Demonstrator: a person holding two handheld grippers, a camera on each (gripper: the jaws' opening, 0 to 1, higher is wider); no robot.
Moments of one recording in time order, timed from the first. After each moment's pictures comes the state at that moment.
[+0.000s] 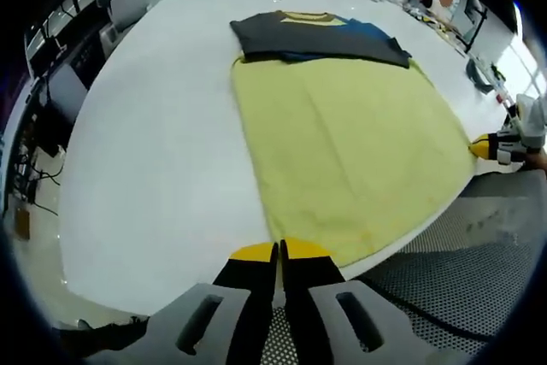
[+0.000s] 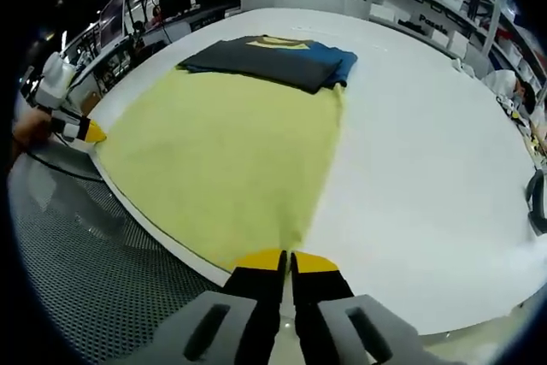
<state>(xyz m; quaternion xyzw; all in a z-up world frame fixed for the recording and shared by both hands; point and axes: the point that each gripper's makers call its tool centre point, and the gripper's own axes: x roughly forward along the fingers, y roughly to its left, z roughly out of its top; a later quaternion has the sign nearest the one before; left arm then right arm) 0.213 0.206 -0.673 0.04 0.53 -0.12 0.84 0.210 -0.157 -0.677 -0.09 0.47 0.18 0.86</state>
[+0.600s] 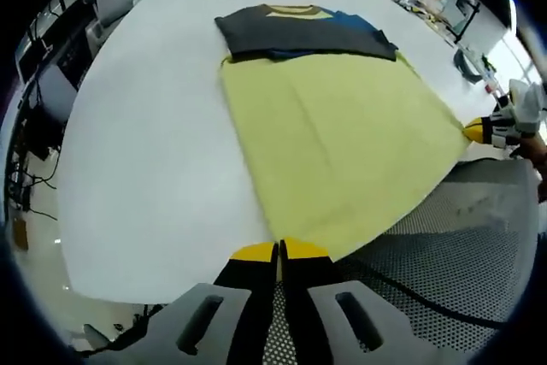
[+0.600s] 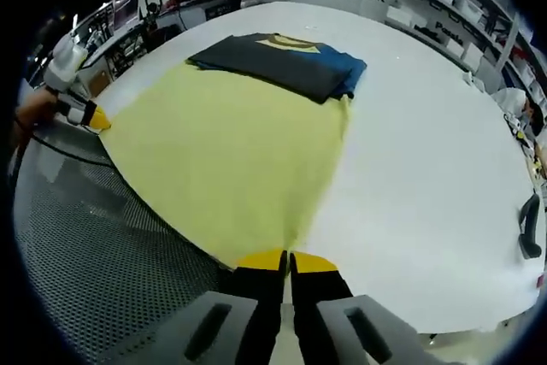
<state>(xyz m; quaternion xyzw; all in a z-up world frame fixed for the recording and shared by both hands) 0.194 0.204 -0.661 0.07 0.56 -0.16 0.81 0.199 -0.157 -0.652 -0.12 0.50 0.21 0.83</state>
